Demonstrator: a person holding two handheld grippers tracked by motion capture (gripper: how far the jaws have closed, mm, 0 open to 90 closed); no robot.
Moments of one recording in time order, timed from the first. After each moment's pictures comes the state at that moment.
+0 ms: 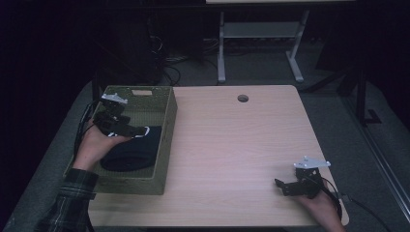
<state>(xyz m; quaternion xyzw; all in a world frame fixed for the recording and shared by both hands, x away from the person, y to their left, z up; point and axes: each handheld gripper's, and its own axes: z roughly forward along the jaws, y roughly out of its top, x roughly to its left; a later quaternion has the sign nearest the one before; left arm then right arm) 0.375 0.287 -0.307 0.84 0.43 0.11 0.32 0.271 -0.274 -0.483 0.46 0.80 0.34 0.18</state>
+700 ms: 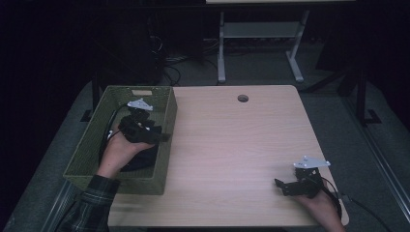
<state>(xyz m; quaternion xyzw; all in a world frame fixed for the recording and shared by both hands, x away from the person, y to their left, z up) 0.360 0.220 -0.317 0.85 0.37 0.09 0.35 0.272 -0.274 -0.483 0.46 0.80 0.34 0.18</state>
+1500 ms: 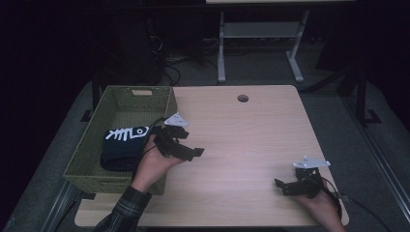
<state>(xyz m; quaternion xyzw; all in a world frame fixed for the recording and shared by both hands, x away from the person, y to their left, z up) 0.336 0.138 -0.351 0.87 0.30 0.08 0.39 0.272 -0.274 -0.483 0.46 0.80 0.34 0.18</state>
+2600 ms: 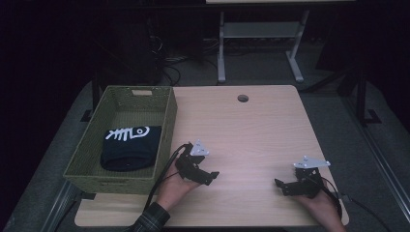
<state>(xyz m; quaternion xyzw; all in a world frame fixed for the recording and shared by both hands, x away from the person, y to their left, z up) 0.310 0.099 -0.431 0.89 0.28 0.10 0.35 0.272 -0.274 -0.483 0.46 0.80 0.34 0.18</state>
